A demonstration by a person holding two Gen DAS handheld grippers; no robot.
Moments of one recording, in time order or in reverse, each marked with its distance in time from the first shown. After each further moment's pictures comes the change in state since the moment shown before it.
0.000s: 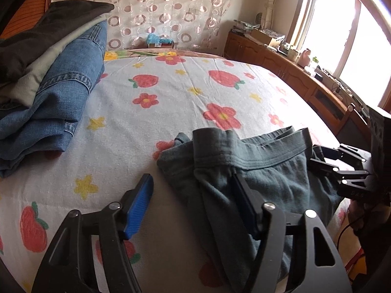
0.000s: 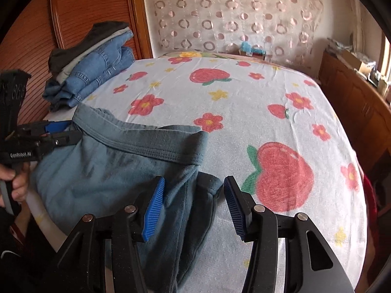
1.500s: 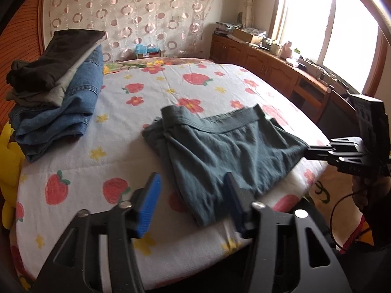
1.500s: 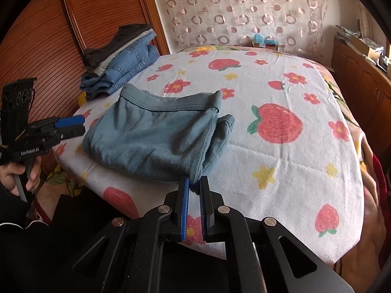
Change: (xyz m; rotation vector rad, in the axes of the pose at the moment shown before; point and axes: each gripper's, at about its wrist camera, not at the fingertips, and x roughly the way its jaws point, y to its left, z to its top) left arm -0.074 -0.034 -0.038 0.103 -0.031 -0.004; right arm -0.071 -0.001 -0.041 0.035 0.035 0.128
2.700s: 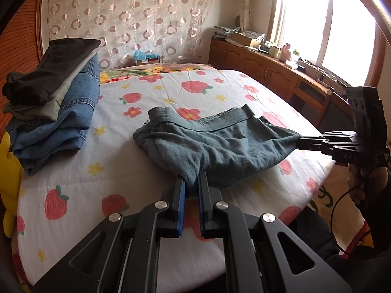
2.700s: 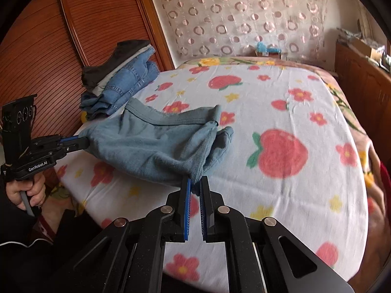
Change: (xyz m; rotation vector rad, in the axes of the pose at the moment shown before) left arm 0.002 -0.008 0.009 0.027 -0.024 0.001; right arm 0.014 -0.011 0.014 0.026 -0.064 0.045
